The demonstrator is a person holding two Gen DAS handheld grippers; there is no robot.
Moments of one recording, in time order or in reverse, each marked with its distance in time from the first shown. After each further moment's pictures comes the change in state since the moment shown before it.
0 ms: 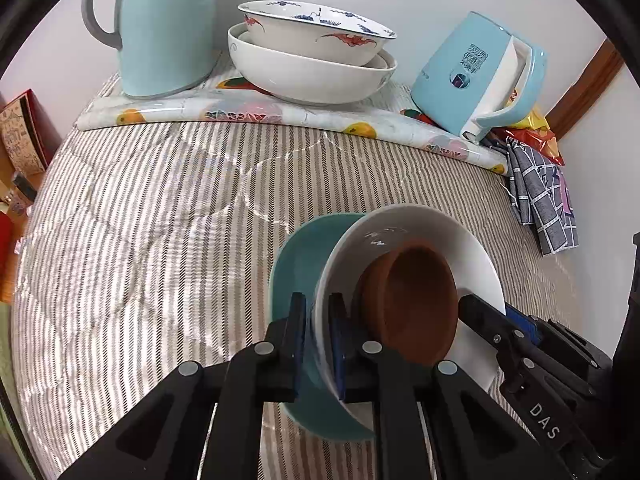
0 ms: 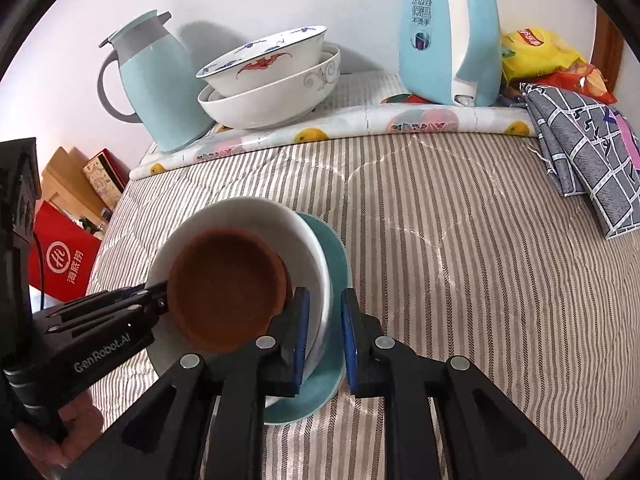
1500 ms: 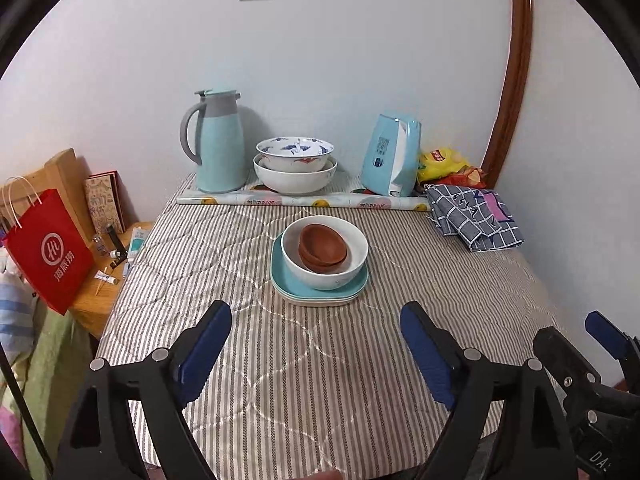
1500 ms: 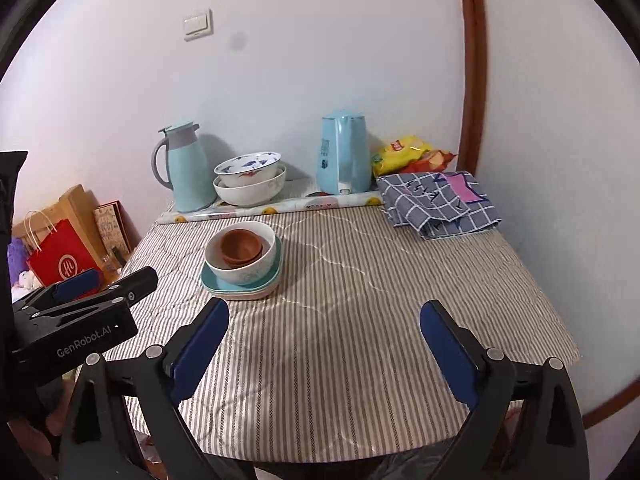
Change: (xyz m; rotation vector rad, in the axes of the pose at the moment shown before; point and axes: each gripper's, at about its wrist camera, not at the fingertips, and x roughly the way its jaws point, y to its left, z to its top) left arm -0.213 -0.080 -0.175 0.088 -0.434 0.124; right arm -0.261 -0.008 -0.177 0.004 -0.419 -0.202
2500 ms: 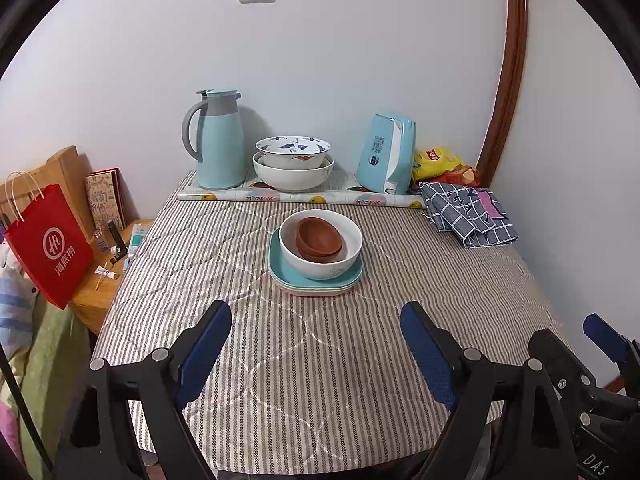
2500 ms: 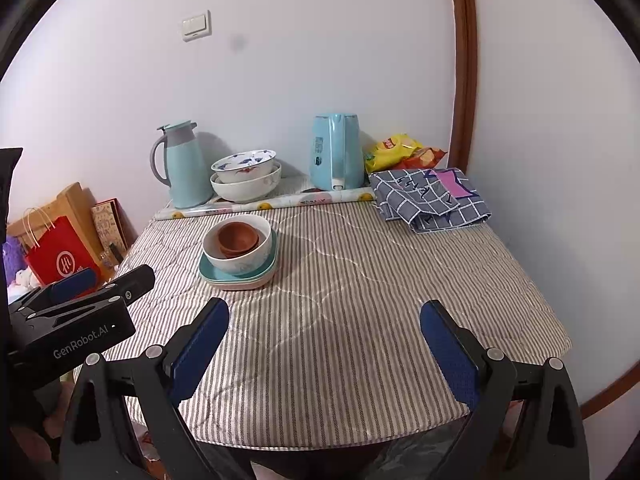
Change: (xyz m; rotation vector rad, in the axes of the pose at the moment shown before) left arm -0.013 -0.002 -0.014 -0.004 -0.003 -0.008; right arm -0.015 0.000 -0.015 -0.003 -0.002 -0.016
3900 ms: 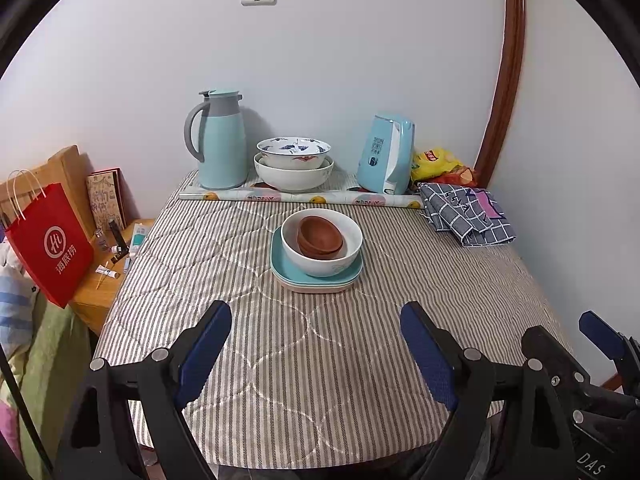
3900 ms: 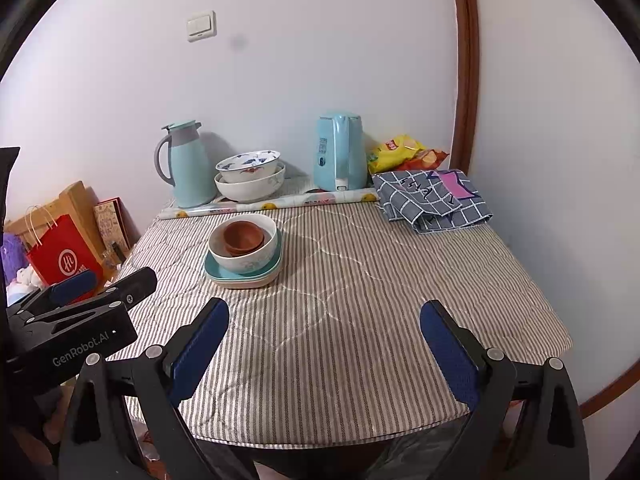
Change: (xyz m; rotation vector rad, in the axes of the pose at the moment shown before) left arm -0.007 0.001 -0.003 -0.003 -0.004 0.000; right arm -0.004 0.005 -0.003 -0.006 -0.006 0.002
